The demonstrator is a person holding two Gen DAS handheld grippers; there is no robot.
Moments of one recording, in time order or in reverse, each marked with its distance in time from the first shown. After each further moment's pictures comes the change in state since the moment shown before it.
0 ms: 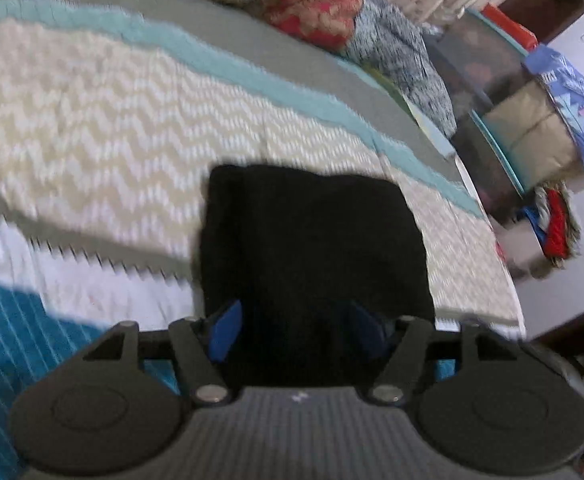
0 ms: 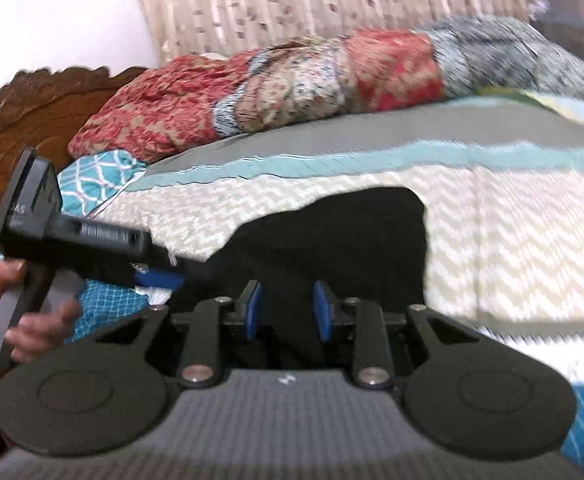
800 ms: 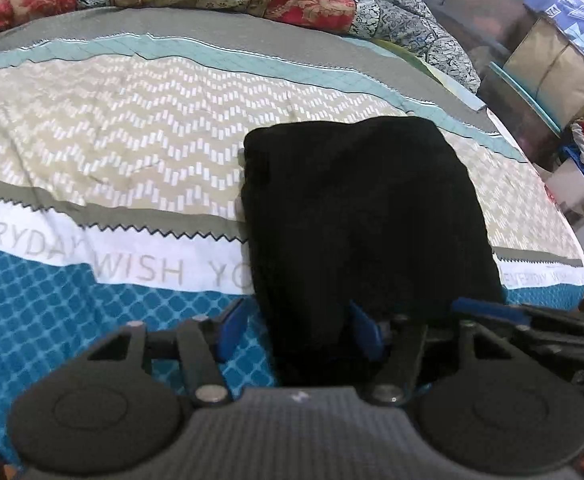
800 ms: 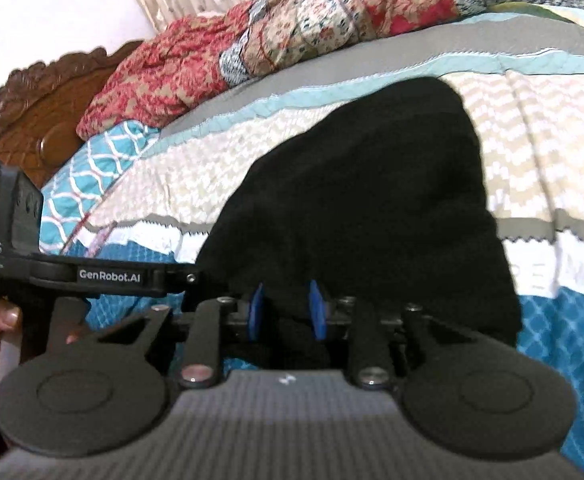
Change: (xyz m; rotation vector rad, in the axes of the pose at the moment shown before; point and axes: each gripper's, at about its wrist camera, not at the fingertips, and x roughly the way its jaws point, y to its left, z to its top) left arm -0.009 -0.009 -0.041 0.176 -0.017 0.211; right arm 0.027 0.001 -0.026 0.177 0.140 0.084
